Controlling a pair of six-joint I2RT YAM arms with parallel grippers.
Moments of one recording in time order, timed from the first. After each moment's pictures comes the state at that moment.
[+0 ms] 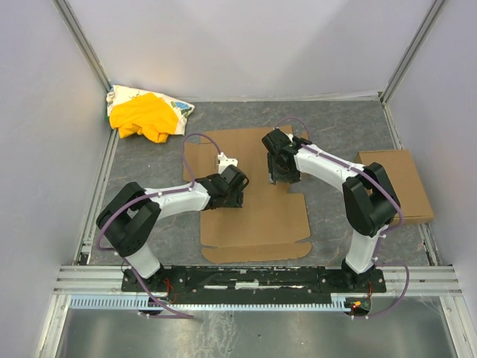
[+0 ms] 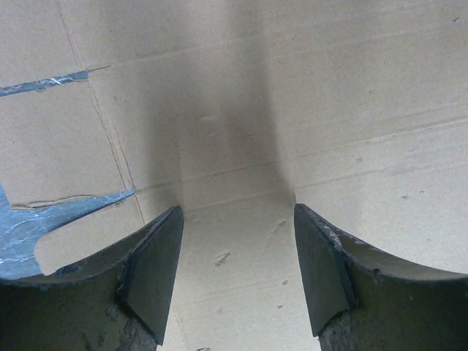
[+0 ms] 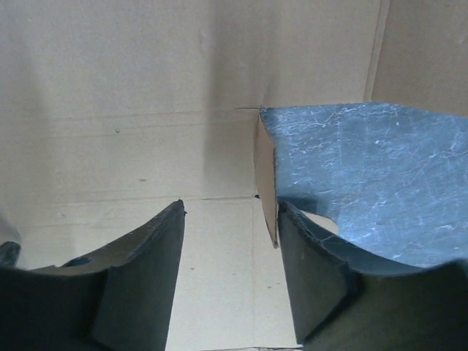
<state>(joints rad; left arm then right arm) -0.79 1.66 0.90 -0.27 -0.30 -0.62 0.59 1.83 1.34 -0.74 0.26 0.51</state>
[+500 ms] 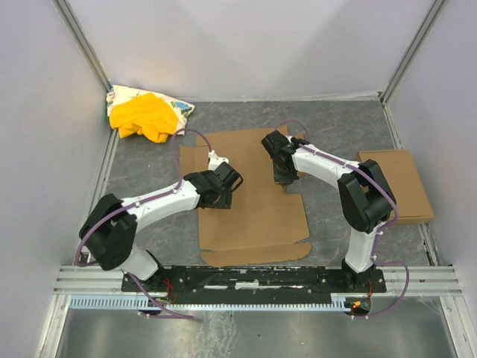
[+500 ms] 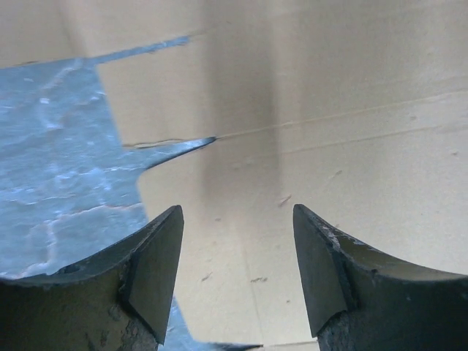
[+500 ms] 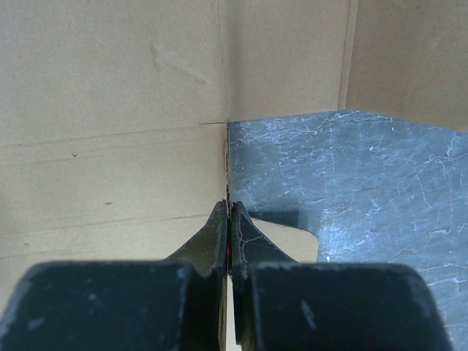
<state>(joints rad) -0.79 1.54 0.93 -0.57 -0.37 -0.62 0.58 1.88 1.34 -0.73 0.28 0.50</state>
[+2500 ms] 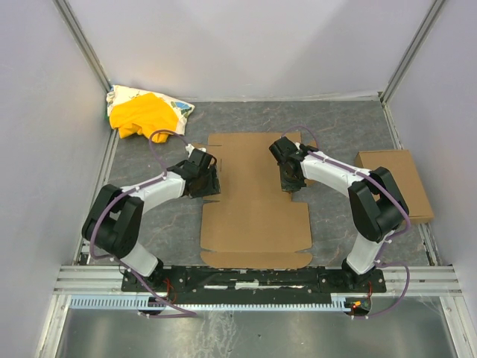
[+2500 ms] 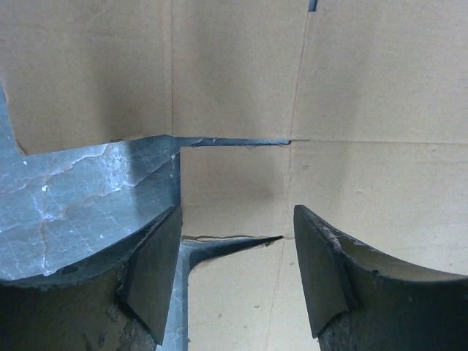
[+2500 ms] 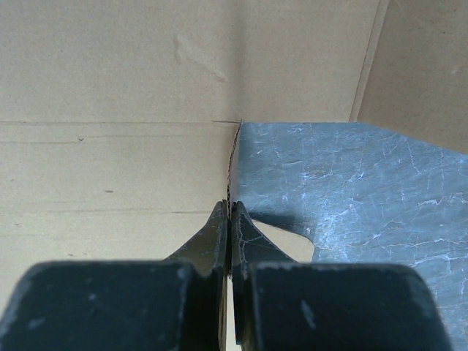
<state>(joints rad) -0.48 1.59 0.87 -0.32 -0.10 -0.58 0.57 1.76 1.20 -0.71 0.24 0.49</state>
